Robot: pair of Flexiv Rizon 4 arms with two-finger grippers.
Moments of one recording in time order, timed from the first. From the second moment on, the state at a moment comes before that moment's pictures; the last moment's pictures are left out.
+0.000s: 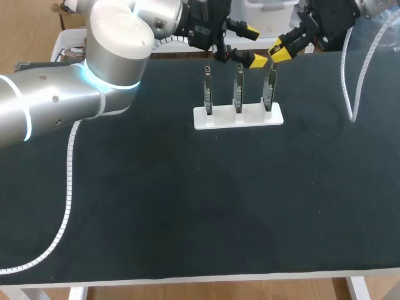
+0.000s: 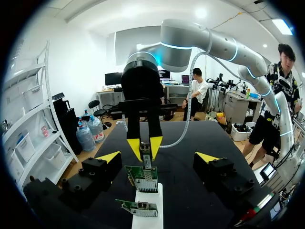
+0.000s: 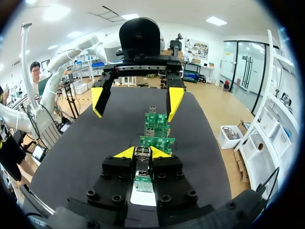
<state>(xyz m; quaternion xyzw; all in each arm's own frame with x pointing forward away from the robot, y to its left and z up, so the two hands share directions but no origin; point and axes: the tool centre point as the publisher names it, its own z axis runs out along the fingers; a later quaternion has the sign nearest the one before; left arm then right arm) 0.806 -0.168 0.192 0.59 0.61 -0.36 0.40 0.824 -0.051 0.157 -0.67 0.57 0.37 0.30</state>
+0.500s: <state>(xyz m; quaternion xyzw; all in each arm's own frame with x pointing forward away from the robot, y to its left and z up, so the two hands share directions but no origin) 0.806 -0.168 0.192 0.59 0.61 -0.36 0.40 0.826 -0.052 0.157 -0.67 0.57 0.37 0.30</state>
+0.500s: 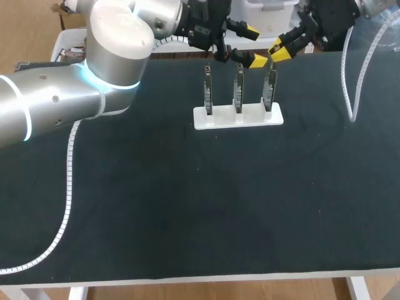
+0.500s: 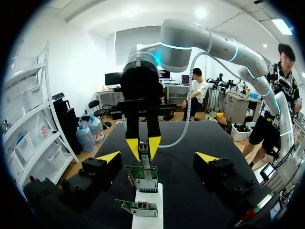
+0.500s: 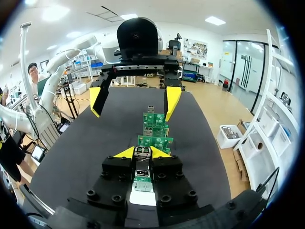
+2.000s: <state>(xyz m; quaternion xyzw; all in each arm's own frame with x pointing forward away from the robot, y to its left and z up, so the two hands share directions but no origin) 0.806 -0.168 0.192 0.59 0.61 -0.36 0.40 0.829 -0.050 0.157 -0.67 0.56 0.37 0.31</state>
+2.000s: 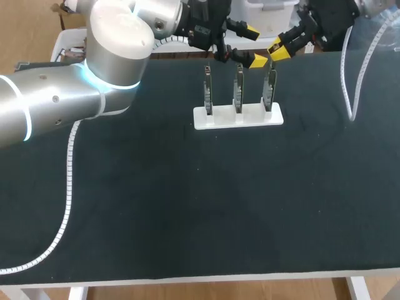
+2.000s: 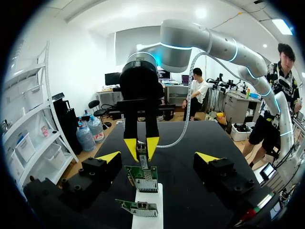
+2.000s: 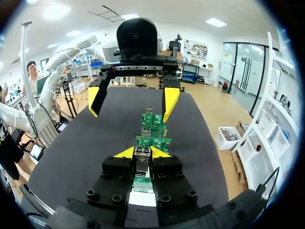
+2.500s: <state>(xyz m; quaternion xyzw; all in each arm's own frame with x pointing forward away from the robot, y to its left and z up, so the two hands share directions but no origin) 0.806 -0.168 0.192 0.59 0.61 -0.36 0.40 0.825 -0.053 0.158 -0.67 0.56 0.37 0.31</state>
